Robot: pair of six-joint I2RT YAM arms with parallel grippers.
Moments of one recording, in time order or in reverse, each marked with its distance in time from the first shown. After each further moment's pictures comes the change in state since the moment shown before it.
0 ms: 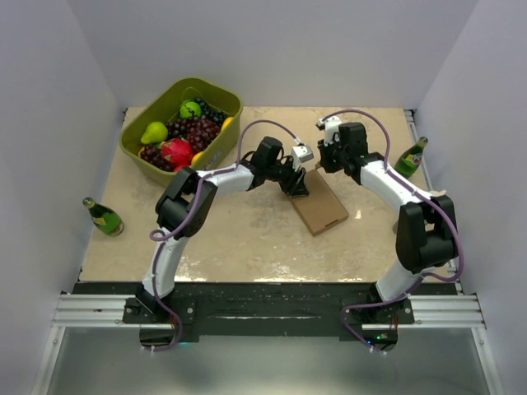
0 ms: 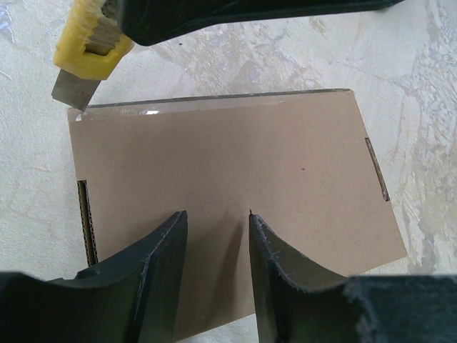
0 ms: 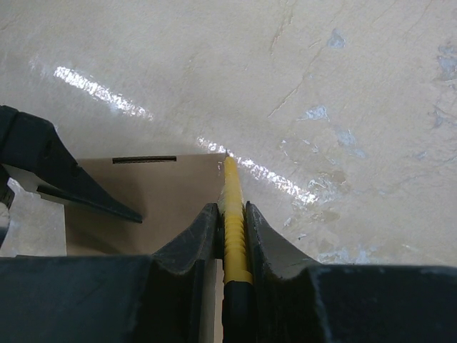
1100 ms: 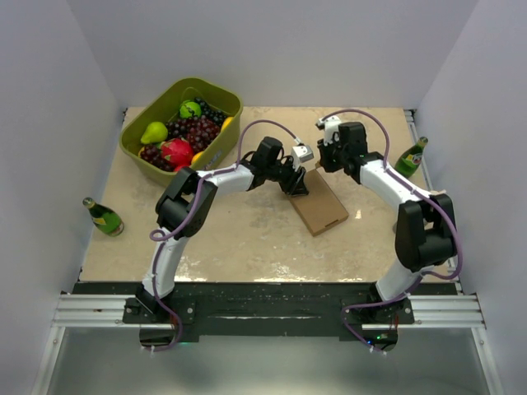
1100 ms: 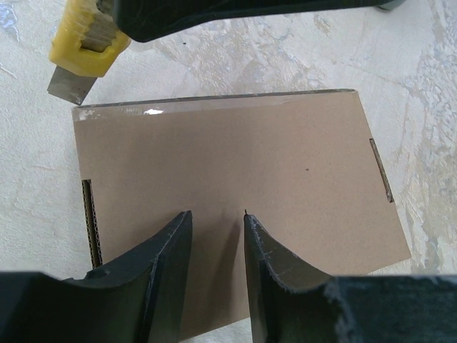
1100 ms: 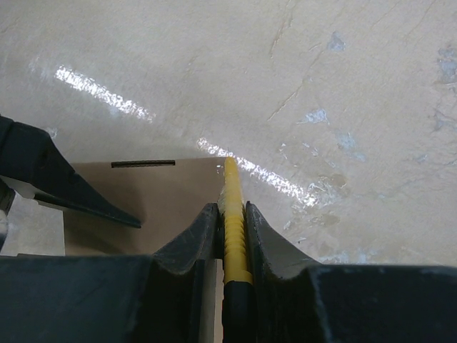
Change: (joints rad) left arm -0.001 0.000 0.000 0.000 -0.012 0.000; right arm 0.000 0.008 0.007 0.005 -0.006 0.000
